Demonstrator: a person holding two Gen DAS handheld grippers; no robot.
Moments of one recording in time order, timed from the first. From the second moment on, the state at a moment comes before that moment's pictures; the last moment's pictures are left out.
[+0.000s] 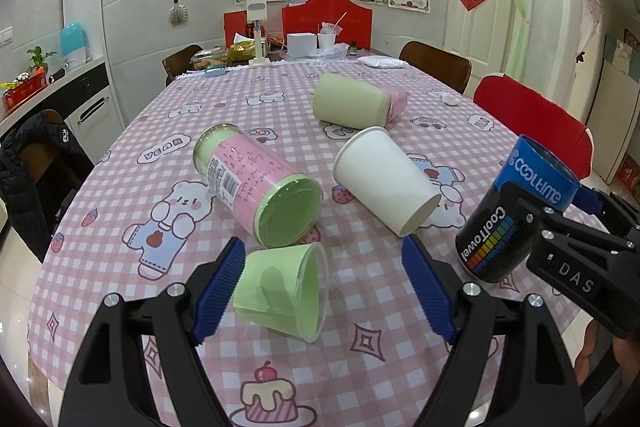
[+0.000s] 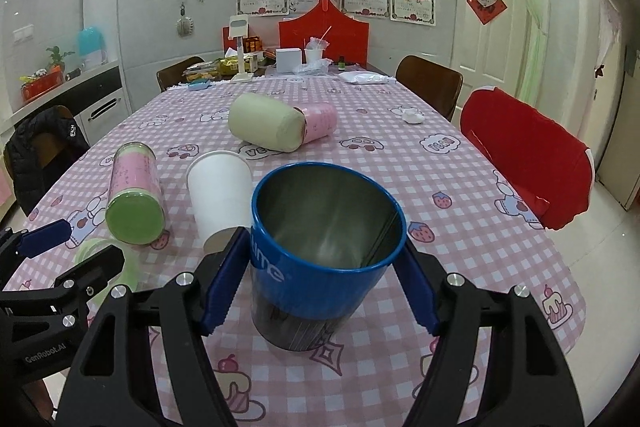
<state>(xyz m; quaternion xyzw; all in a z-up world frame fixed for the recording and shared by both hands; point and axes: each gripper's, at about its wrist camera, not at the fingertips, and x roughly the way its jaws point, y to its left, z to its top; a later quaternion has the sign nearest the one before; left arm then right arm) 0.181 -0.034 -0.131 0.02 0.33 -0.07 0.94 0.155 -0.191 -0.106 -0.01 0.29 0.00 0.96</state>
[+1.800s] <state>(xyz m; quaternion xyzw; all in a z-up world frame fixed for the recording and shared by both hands) 0.052 -0.014 -0.016 0.02 0.16 -0.03 0.99 0.021 -0.176 -0.011 0.01 0.10 0.04 0.99</state>
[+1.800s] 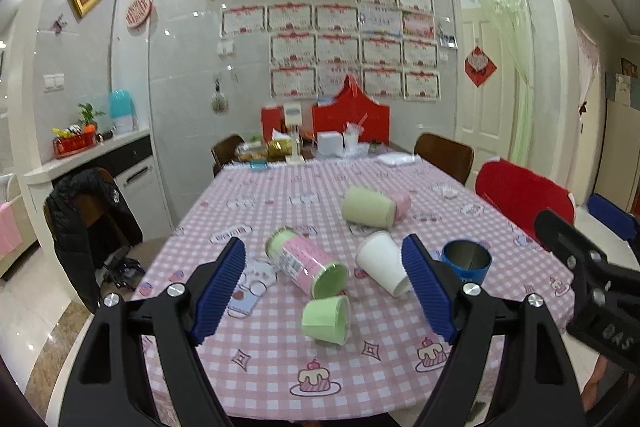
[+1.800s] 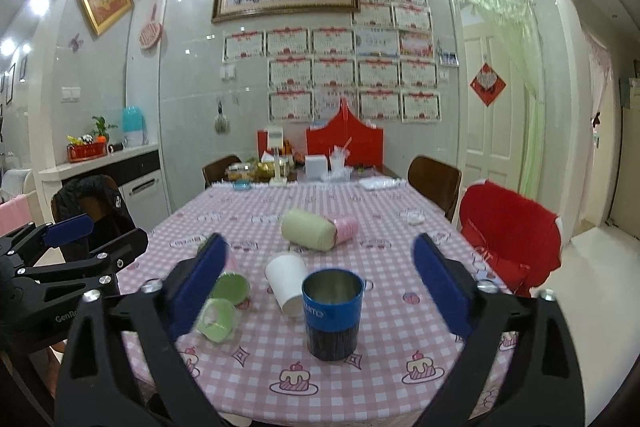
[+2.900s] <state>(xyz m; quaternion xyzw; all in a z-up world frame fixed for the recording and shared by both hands) 0.024 -0.015 0.001 0.03 0.09 -0.02 1.00 0.005 -0.174 -0.010 0.00 0.06 0.03 1.00</state>
